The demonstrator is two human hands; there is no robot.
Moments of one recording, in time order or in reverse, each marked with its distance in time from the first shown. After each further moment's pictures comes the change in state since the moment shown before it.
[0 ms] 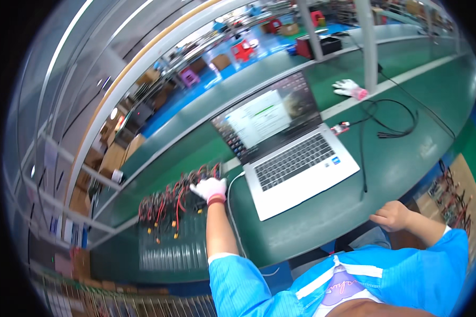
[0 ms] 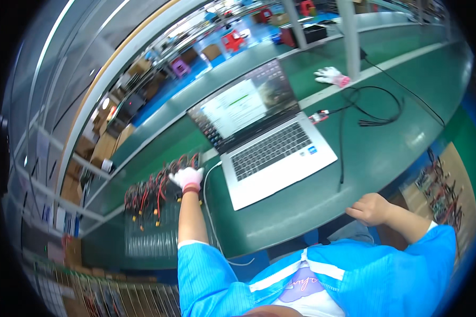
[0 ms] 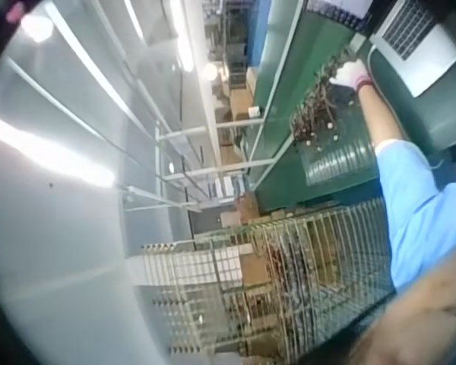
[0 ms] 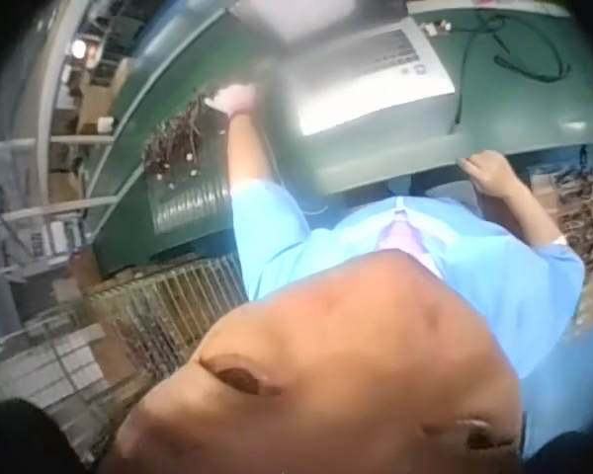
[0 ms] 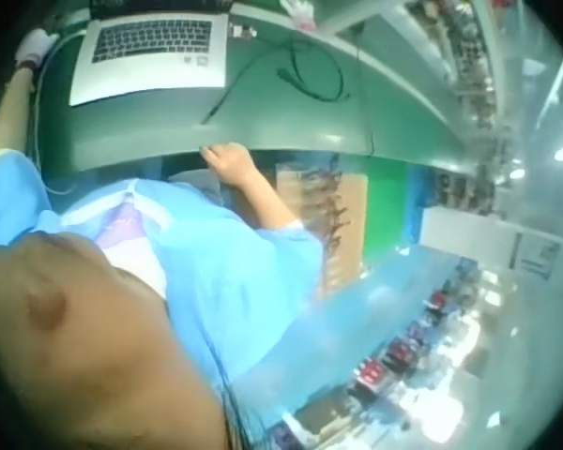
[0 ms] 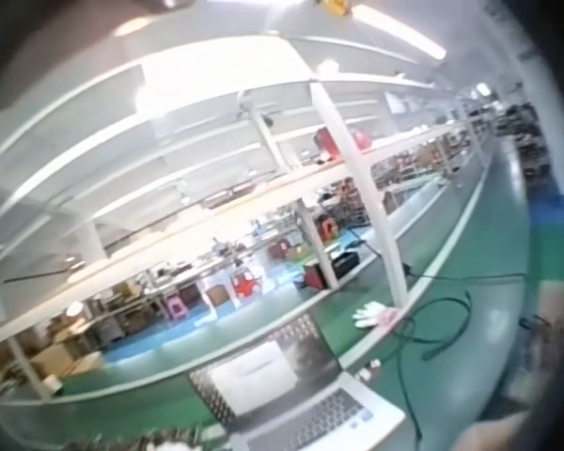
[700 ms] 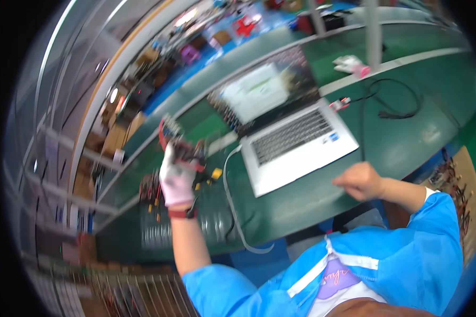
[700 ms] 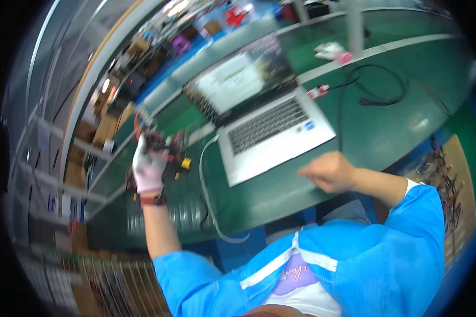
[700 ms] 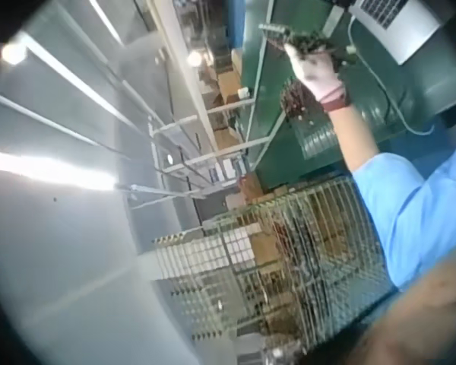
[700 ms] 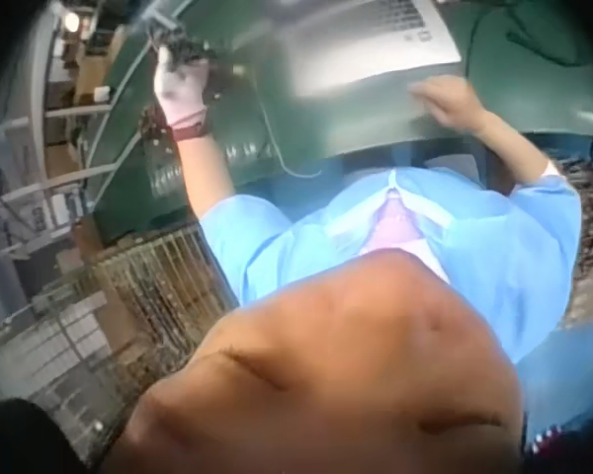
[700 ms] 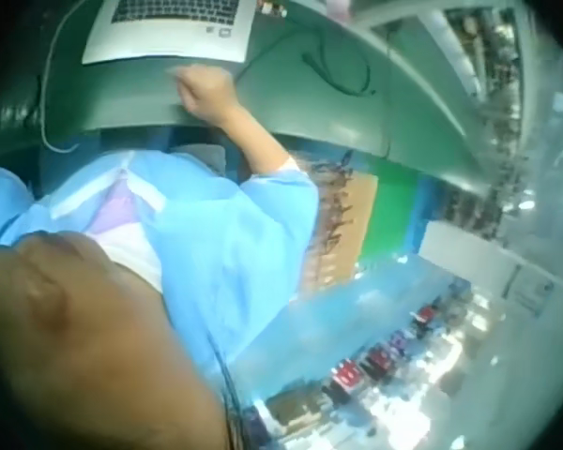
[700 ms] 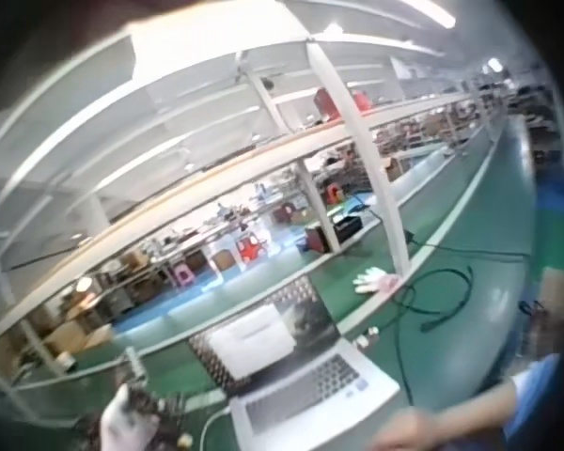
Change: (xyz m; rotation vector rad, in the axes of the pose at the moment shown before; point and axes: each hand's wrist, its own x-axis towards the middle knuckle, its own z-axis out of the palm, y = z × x) left_hand -0.067 -0.078 -0.136 -2.495 -0.450 0.216; right_hand 0.115 0.007 -0.009 0.425 0.358 -0.007
